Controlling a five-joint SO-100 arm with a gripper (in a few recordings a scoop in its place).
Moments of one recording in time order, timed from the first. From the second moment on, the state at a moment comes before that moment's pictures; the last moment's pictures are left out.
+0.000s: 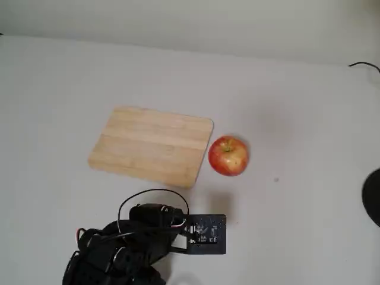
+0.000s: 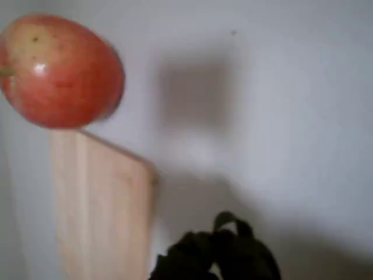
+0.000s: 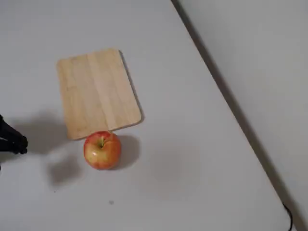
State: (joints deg) arm 3.3 188.3 168.8 73.7 -12.3
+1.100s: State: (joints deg) arm 7.2 145.8 140.4 60.4 -17.9
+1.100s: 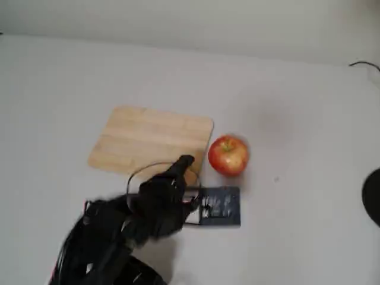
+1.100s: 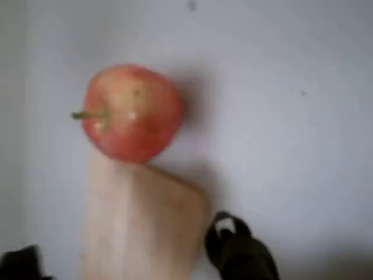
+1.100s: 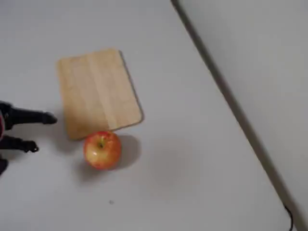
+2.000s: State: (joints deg) arm 9.9 75.6 86.0 70.9 -18.4
